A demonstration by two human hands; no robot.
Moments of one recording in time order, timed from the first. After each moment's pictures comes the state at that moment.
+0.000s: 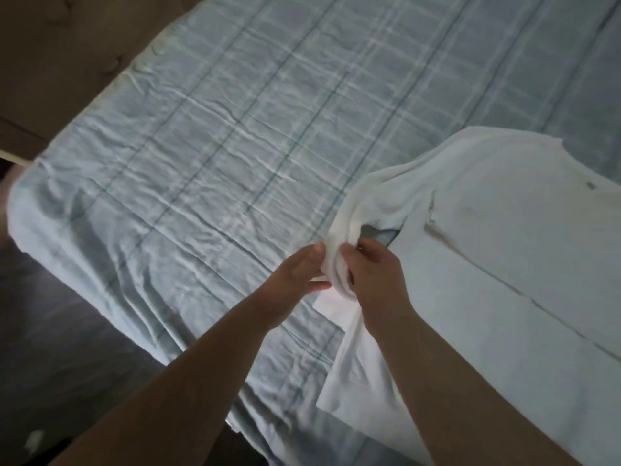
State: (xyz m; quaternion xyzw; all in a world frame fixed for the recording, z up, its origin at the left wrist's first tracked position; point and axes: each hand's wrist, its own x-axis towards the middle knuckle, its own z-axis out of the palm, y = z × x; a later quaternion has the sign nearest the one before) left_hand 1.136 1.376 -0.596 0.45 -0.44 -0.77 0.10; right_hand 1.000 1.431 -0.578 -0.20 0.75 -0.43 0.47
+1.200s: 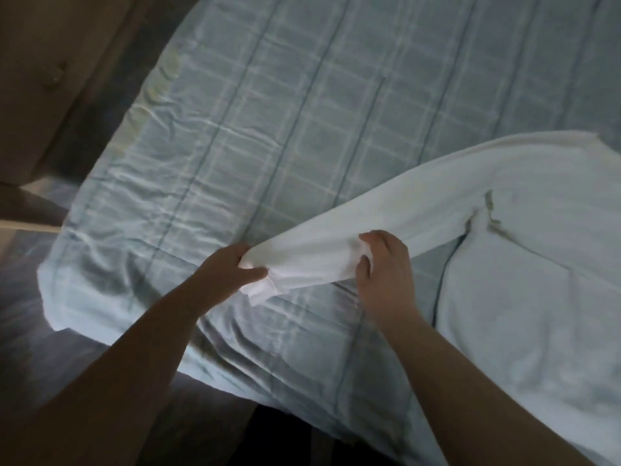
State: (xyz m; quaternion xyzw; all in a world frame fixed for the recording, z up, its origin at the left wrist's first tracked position) left_hand 1.348 1.151 -0.626 0.49 -0.69 -0.52 -0.13; right_hand 1.121 1.334 -0.605 -0.41 0.88 -0.20 0.17
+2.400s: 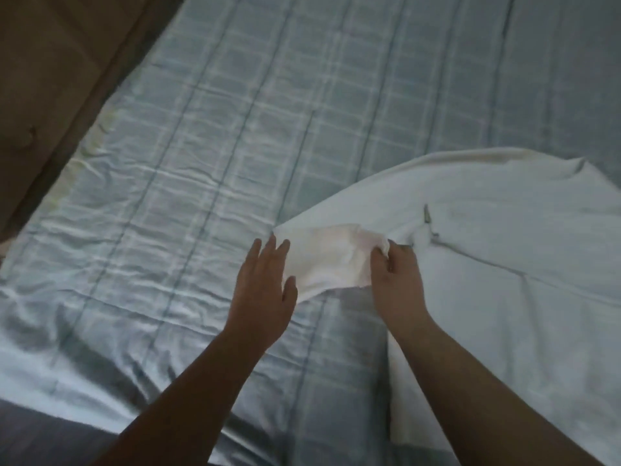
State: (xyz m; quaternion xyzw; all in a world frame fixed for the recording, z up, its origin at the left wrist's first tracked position) left_hand 1.198 1.263 -0.615 0.36 -0.89 -0.28 0.09; right_hand 1.016 1.380 -0.575 -0.19 0.88 -0.34 0.26
